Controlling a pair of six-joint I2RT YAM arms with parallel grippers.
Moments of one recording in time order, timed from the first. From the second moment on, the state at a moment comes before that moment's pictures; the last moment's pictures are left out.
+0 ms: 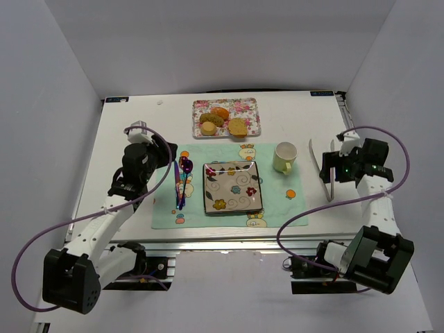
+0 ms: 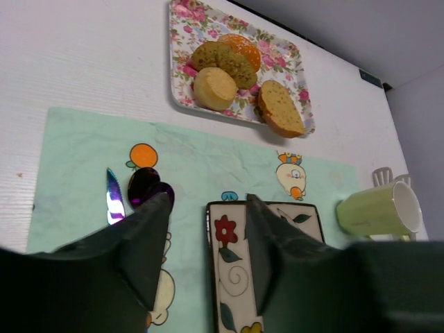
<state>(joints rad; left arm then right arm) -0.27 1.01 0.65 0.11 -0.06 -0.56 -0.31 1.16 0.88 -0.56 -0.43 -0.41</state>
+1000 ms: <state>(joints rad) -0.27 0.97 0.63 0.08 -0.03 -0.55 -0.27 1.66 0.90 -0.25 -0.22 -0.27</state>
